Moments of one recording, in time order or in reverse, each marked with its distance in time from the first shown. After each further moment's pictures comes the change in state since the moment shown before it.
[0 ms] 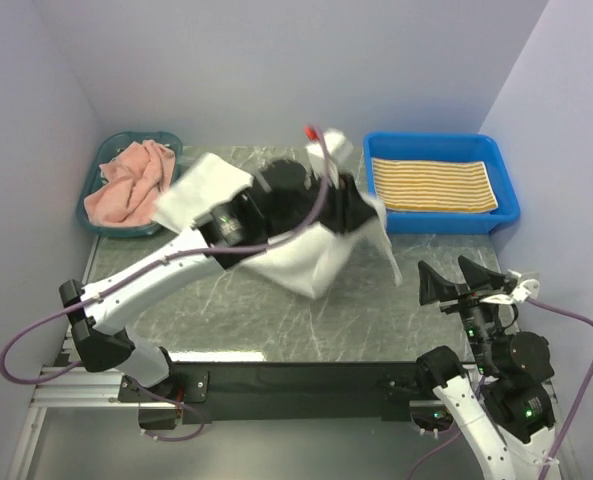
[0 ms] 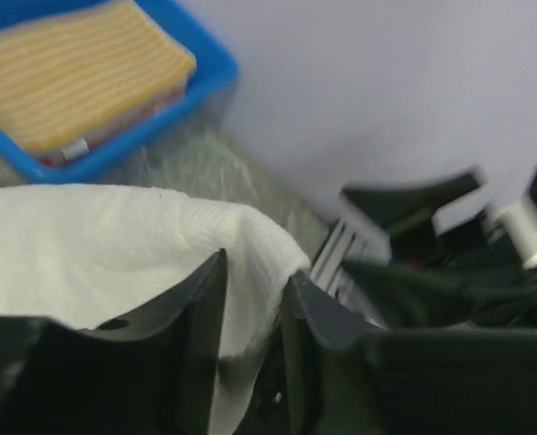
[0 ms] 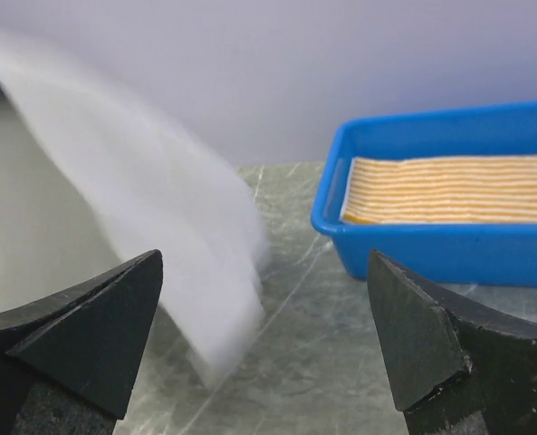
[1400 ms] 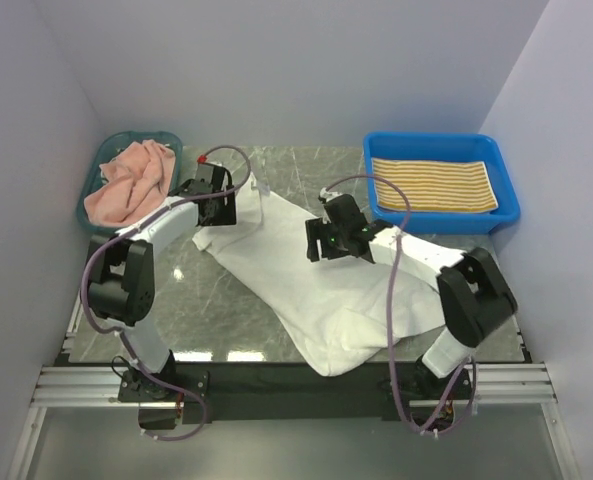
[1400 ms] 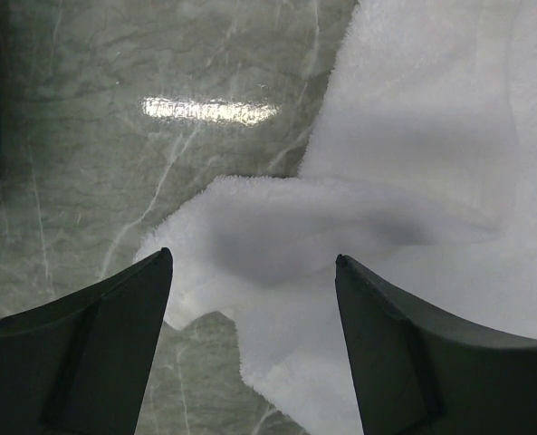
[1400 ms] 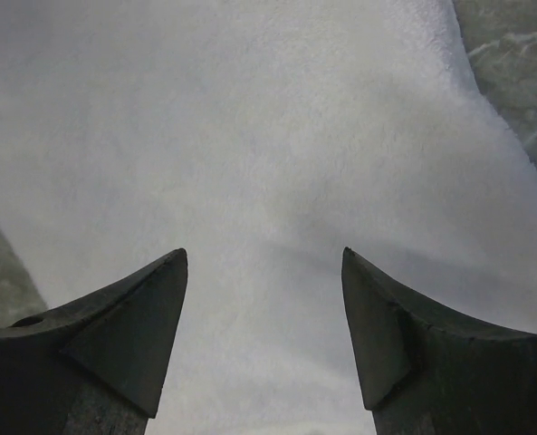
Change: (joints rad) left arm 0.737 0.220 -0.505 -0.097 -0.283 0.213; right arm 0.194 1.579 0.349 0.182 -0.227 0.135
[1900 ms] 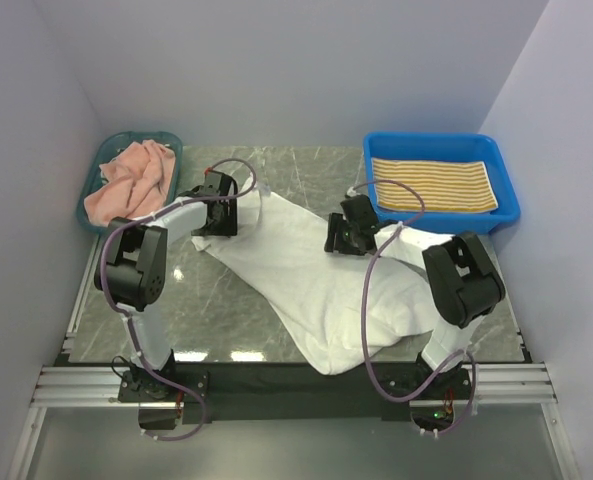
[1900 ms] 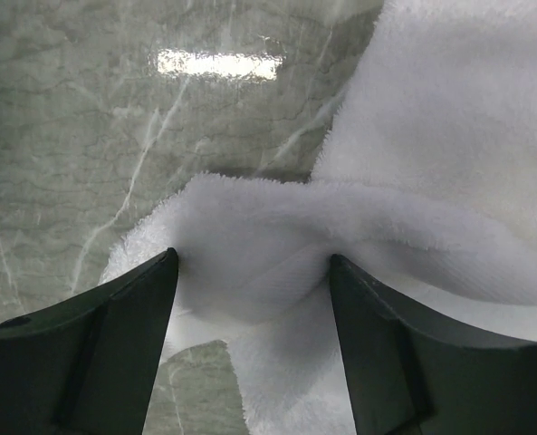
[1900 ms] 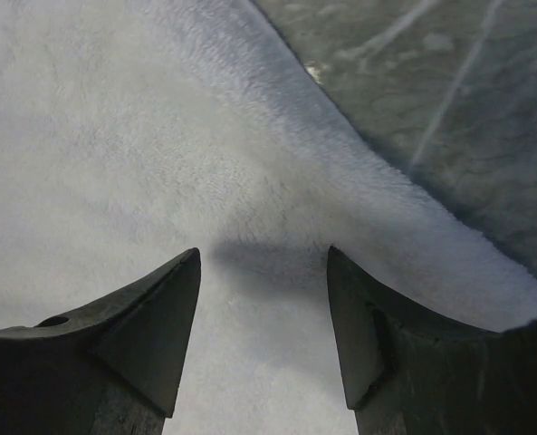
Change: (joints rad) left arm 0.001 0.138 0.005 -0.013 -0.007 0.018; right arm -0.146 0.188 -0.013 0.138 0.031 0.130
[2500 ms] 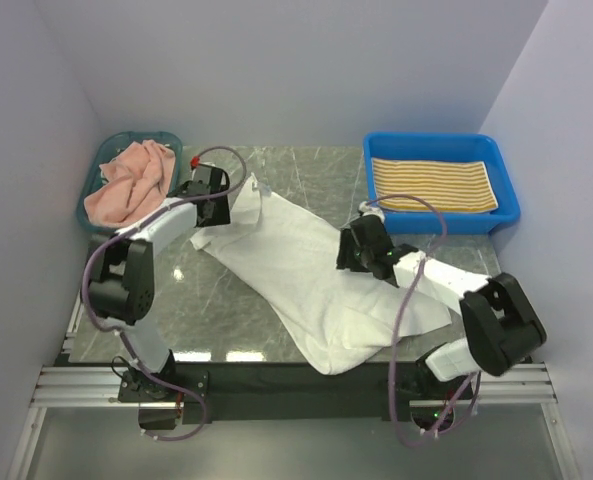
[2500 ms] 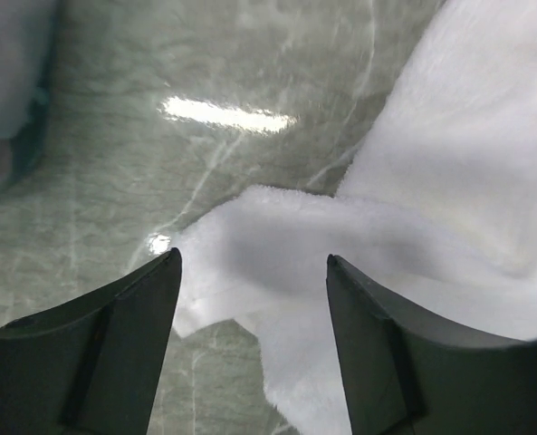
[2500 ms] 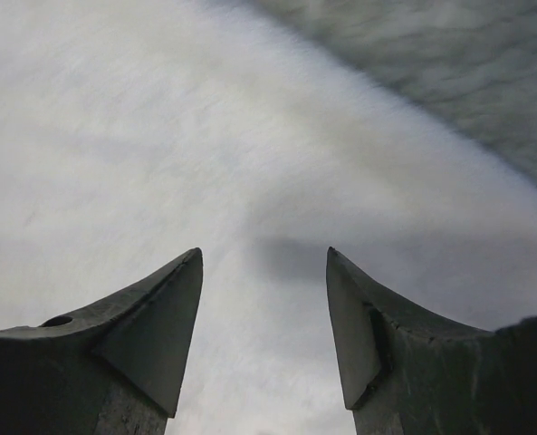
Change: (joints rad) left arm 0.013 -0.090 -0.011 0.024 -0.071 -0.046; right arm 0.028 -0.315 -0.262 0.000 0.153 0.062
